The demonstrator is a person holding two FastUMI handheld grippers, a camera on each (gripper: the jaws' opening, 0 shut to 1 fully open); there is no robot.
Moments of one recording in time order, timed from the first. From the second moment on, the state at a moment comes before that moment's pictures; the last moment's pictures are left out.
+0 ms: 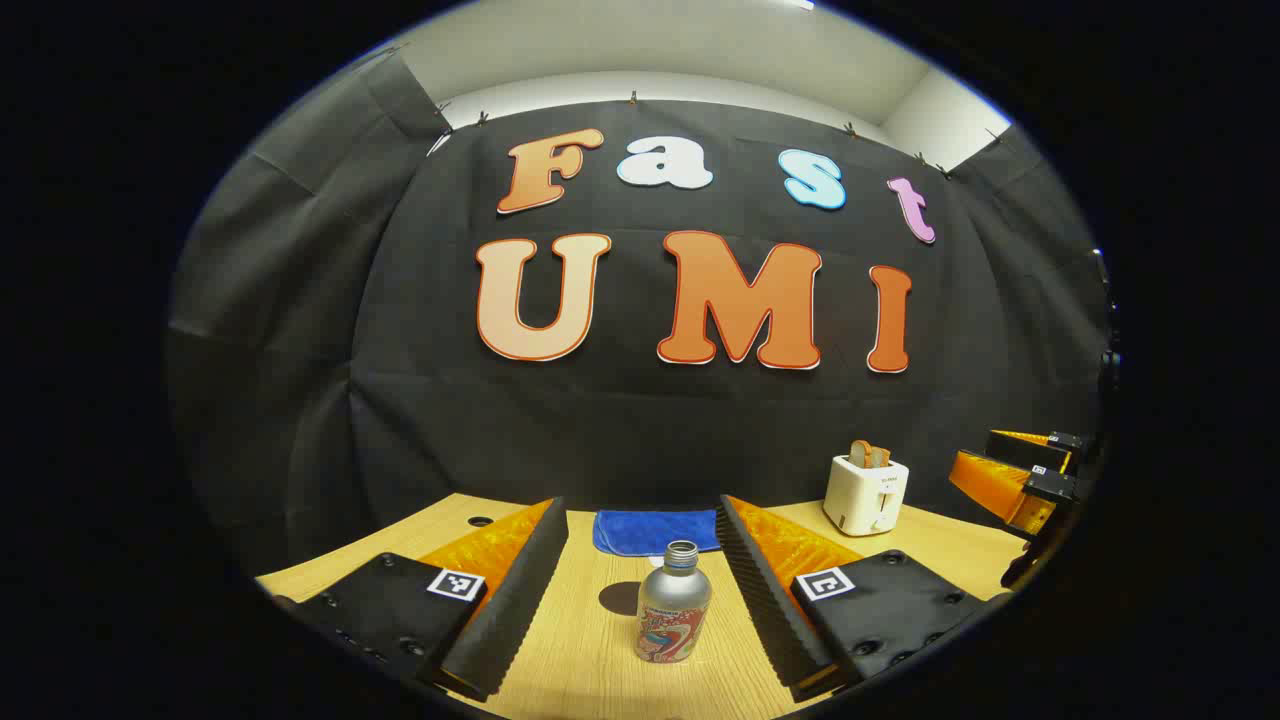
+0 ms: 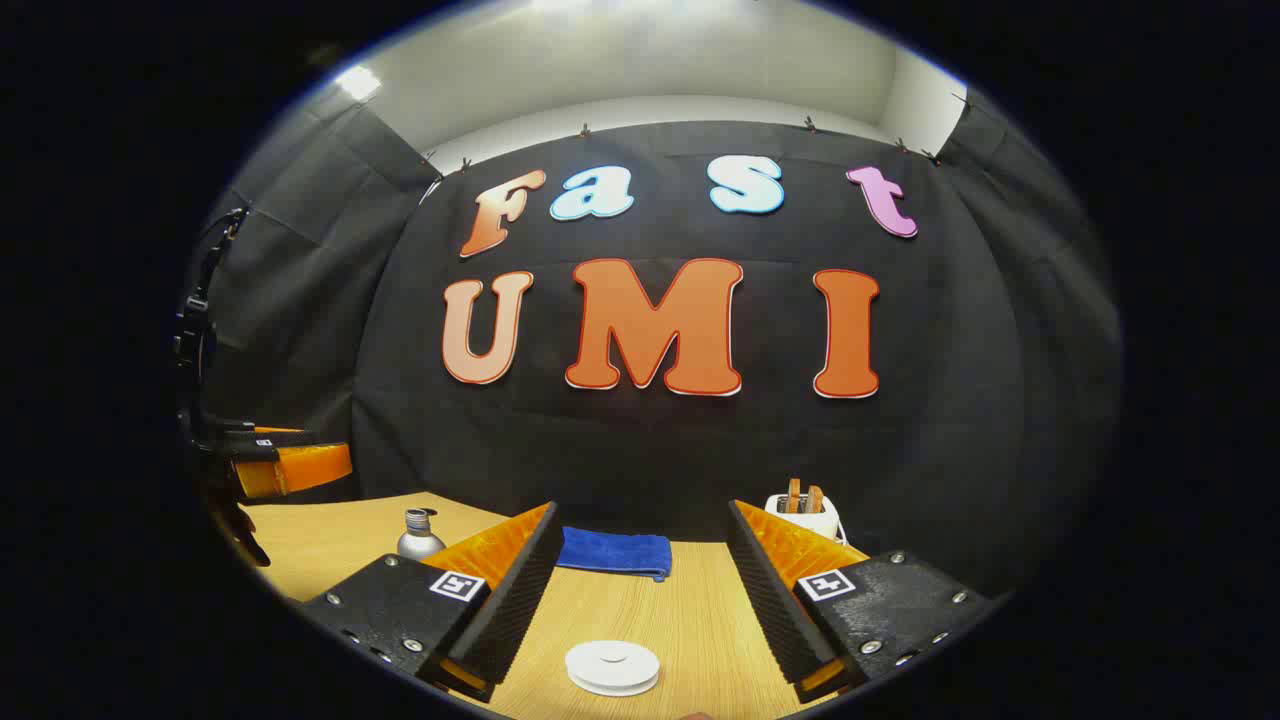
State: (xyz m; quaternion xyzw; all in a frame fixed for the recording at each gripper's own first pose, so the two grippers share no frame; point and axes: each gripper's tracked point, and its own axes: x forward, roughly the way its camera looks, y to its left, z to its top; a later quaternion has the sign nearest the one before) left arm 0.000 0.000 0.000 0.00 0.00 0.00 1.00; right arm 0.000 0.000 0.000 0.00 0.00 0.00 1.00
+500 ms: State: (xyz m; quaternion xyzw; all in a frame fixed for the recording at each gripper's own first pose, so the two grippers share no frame) left arm 0.006 -0.001 0.008 0.01 -0.01 0.01 1.00; right arm 0.001 -0.012 0.006 0.00 -0.01 -0.01 1.00
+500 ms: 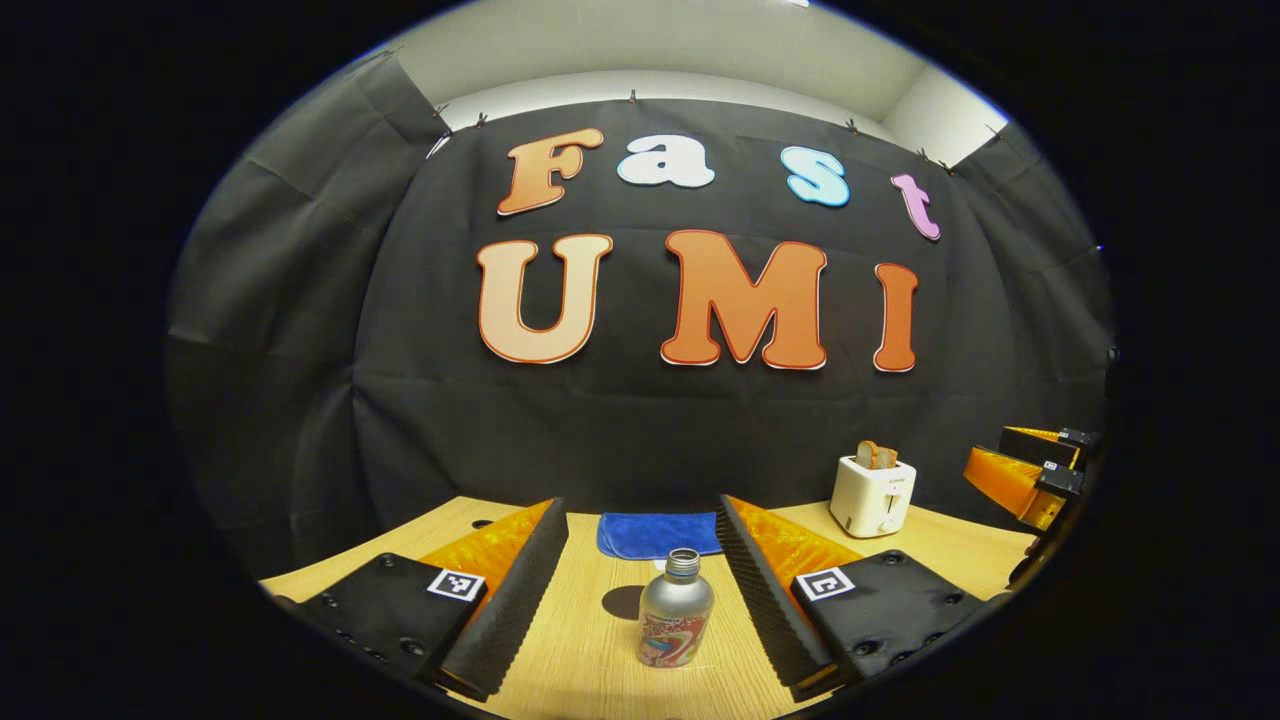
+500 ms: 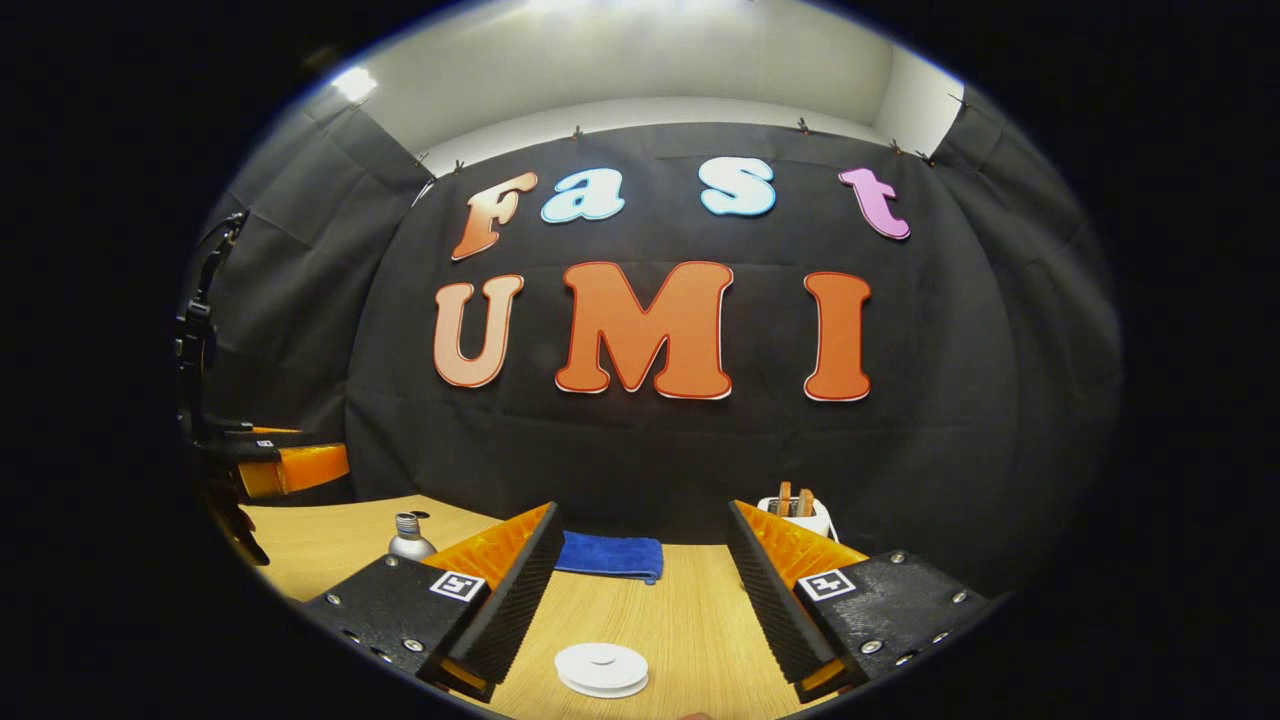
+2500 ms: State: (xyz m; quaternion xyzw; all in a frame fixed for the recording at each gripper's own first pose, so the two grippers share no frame) left arm 0.018 -0.008 -0.049 0.03 0.03 0.01 1.00; right arm 0.031 0.029 -0.181 0.02 0.20 0.07 0.98
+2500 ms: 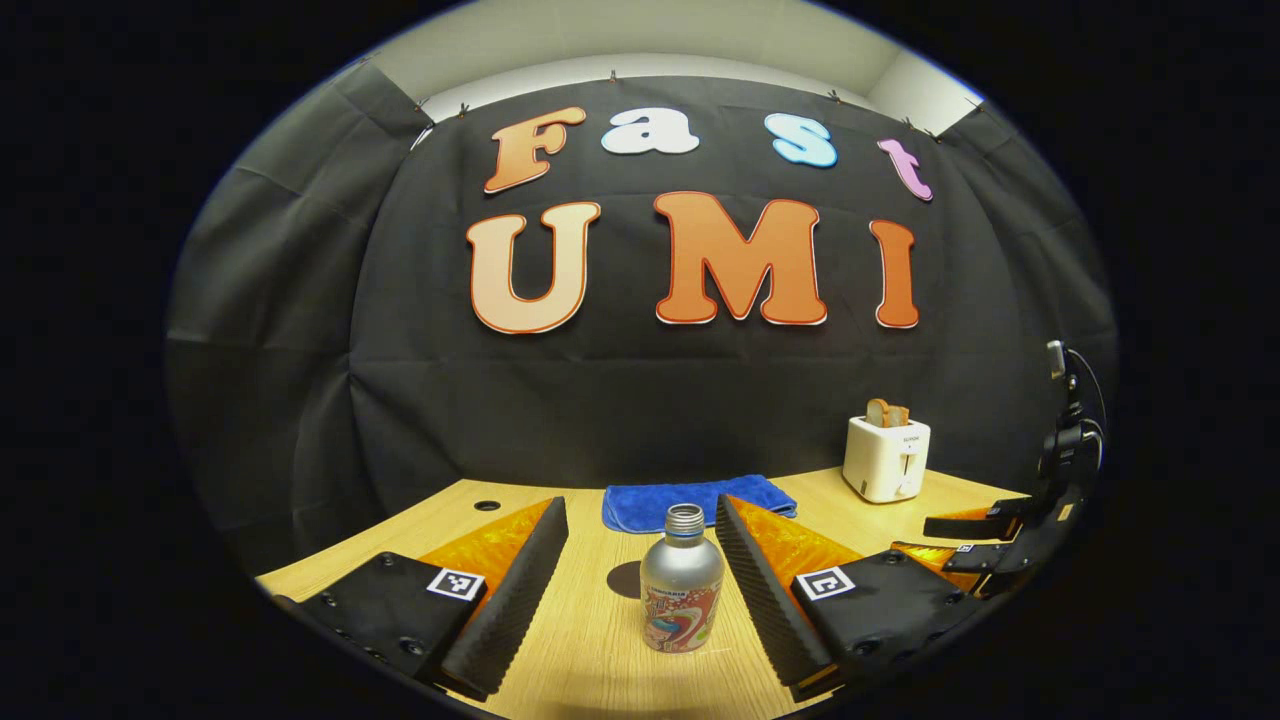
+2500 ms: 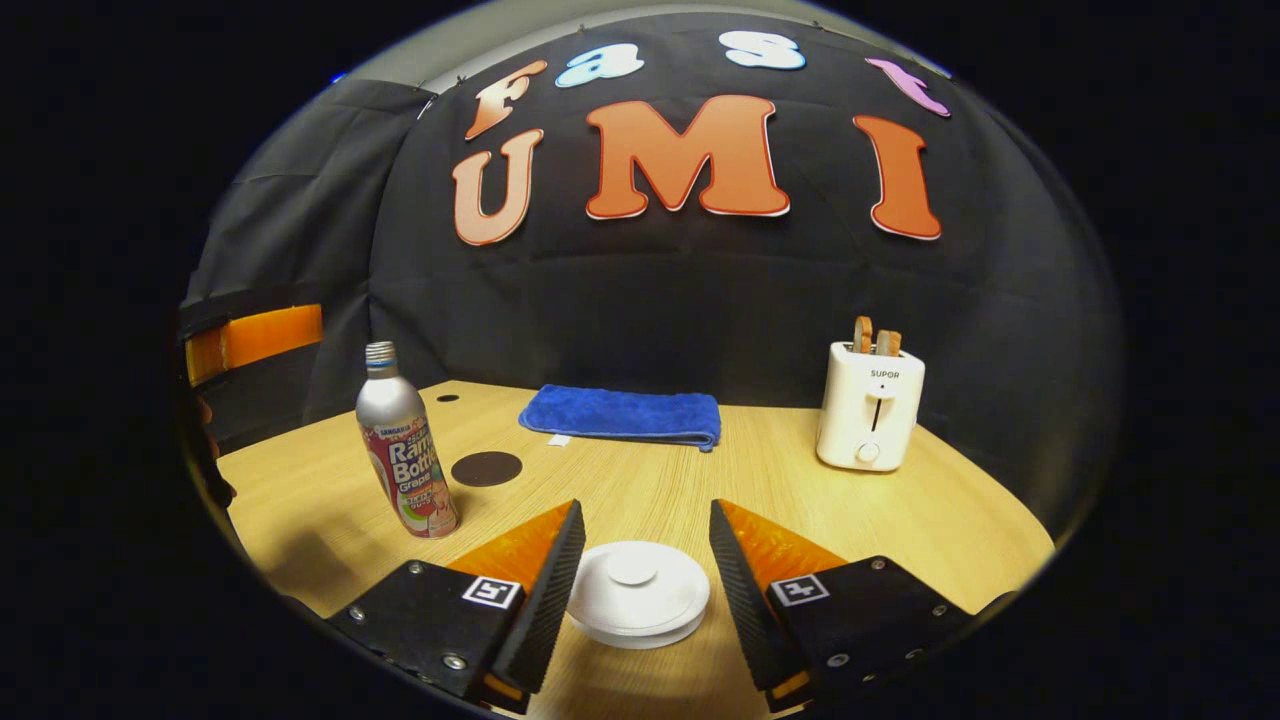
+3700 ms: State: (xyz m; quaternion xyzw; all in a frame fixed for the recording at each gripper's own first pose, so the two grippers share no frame) left arm 0.034 -0.033 -0.116 0.03 0.10 -0.04 0.99; right arm 0.039 0.032 -0.199 -0.04 0.22 0.07 0.97
